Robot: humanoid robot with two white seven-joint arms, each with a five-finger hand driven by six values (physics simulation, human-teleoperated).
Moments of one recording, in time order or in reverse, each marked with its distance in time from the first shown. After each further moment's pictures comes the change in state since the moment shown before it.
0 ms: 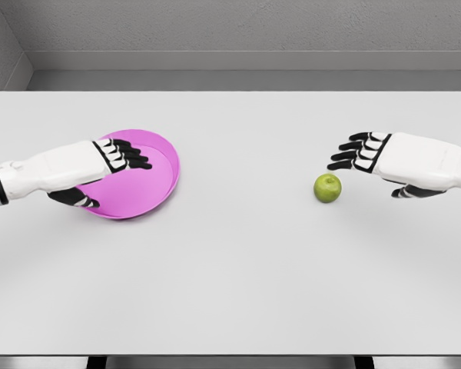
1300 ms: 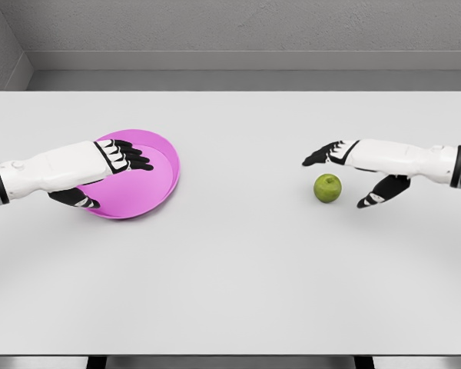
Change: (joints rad) left arm -0.008 -0.001 -0.005 -0.003 0.002 0.000 -0.013; right arm -0.158 0.225 0.138 0.304 -0.373 -0.001 0.288
